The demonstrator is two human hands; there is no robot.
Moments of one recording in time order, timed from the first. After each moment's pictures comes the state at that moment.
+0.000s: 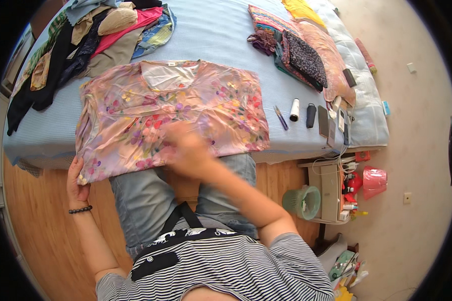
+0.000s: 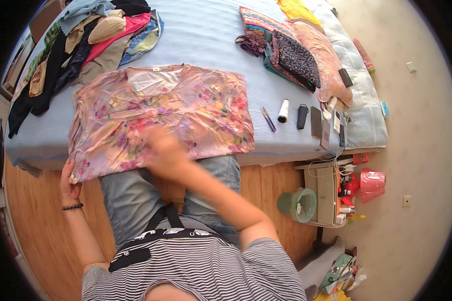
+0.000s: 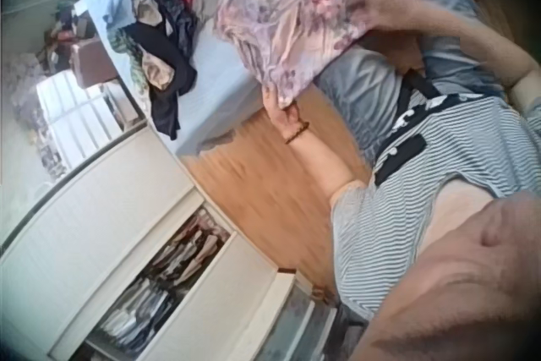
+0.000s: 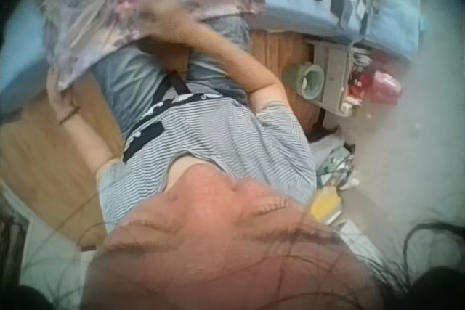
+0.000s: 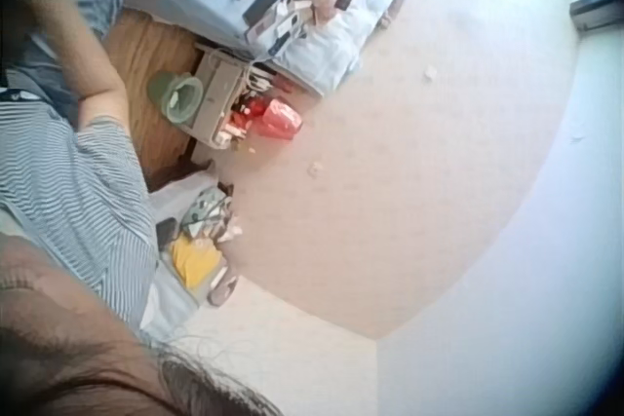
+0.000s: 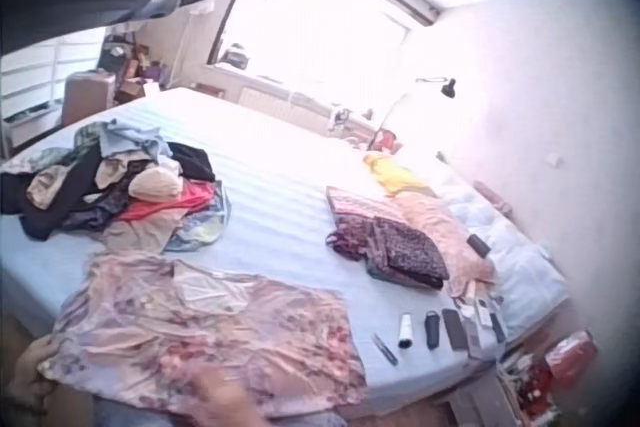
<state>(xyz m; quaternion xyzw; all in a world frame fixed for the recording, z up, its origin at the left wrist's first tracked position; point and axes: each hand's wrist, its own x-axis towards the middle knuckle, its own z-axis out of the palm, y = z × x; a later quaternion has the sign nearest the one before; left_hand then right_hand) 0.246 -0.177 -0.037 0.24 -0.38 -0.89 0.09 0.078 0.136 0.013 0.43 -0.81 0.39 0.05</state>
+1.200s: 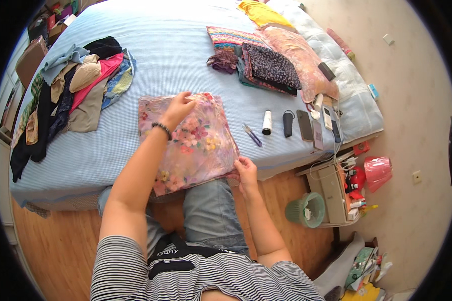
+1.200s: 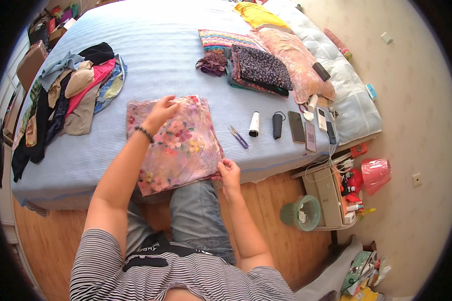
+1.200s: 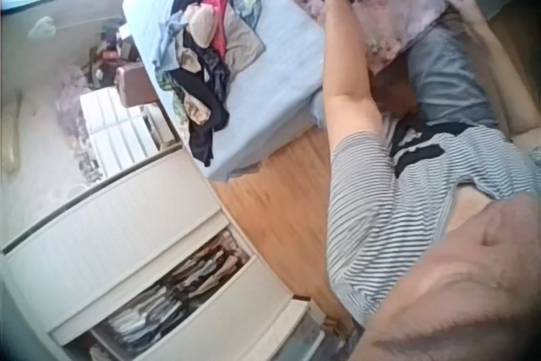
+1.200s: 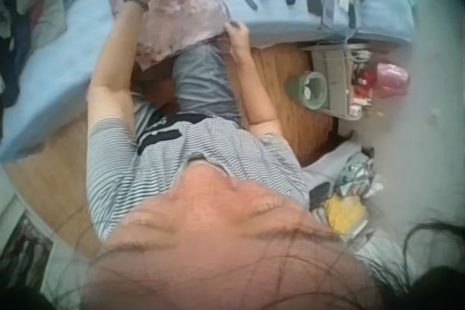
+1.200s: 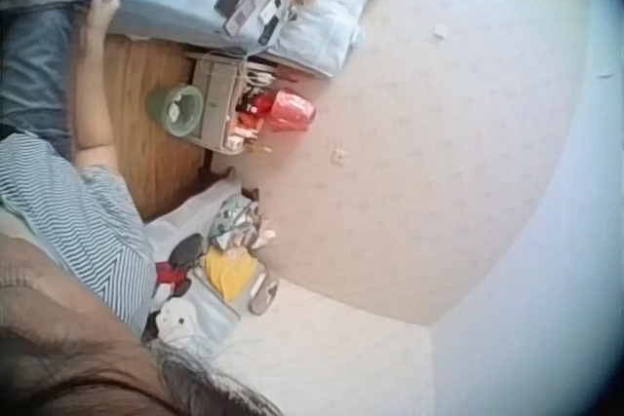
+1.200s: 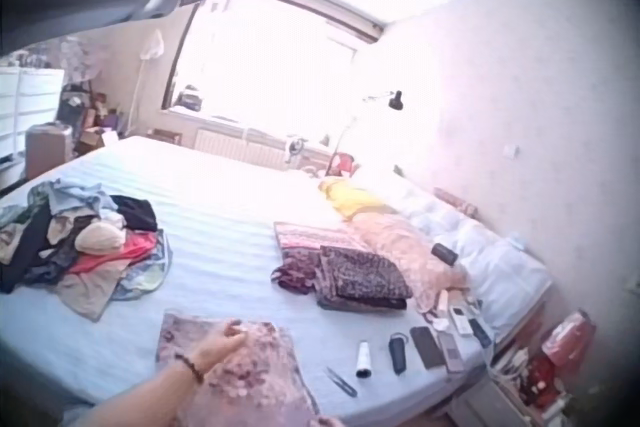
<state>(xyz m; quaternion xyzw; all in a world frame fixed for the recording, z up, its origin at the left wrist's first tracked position) -0.121 0.101 0.011 -0.02 -0.71 -0.70 -0.02 0.036 0.364 -0.028 -0.16 -0.61 0.77 -0.04</state>
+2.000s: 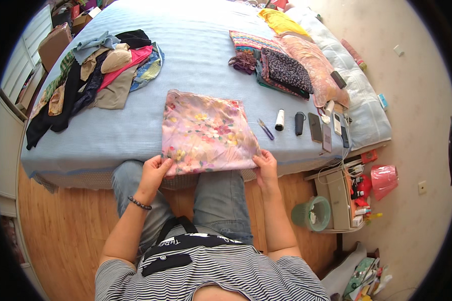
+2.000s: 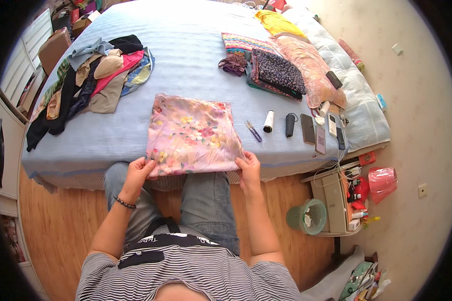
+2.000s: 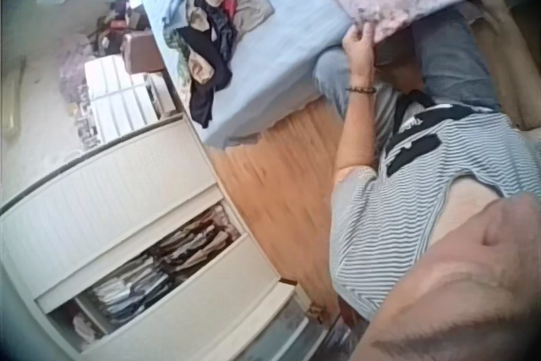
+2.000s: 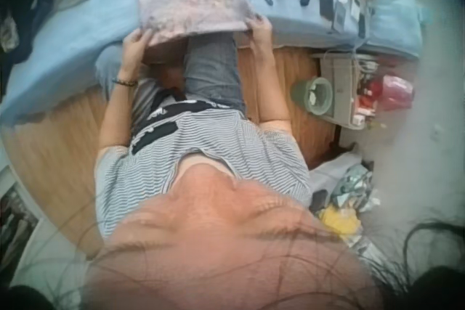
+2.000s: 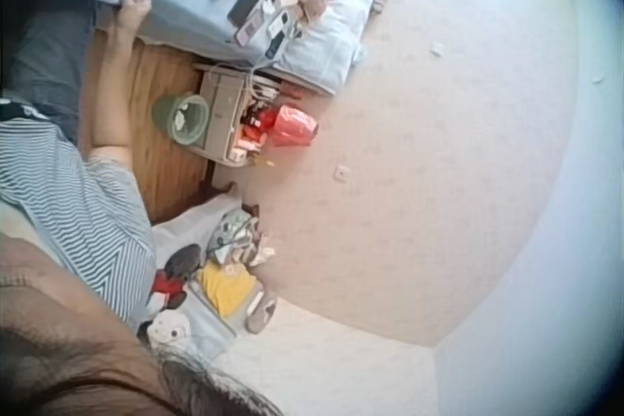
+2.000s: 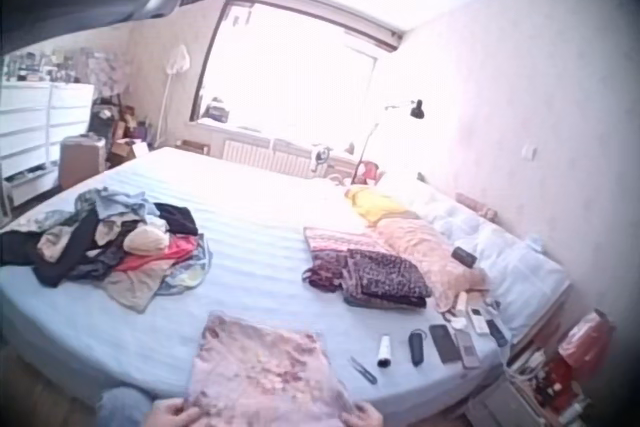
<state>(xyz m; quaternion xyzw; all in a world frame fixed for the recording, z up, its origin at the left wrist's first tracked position) 0.148 0.045 0.000 0.14 -0.59 -0.79 -0.04 0.063 0.380 -0.002 -0.12 -0.59 0.80 -0.06</state>
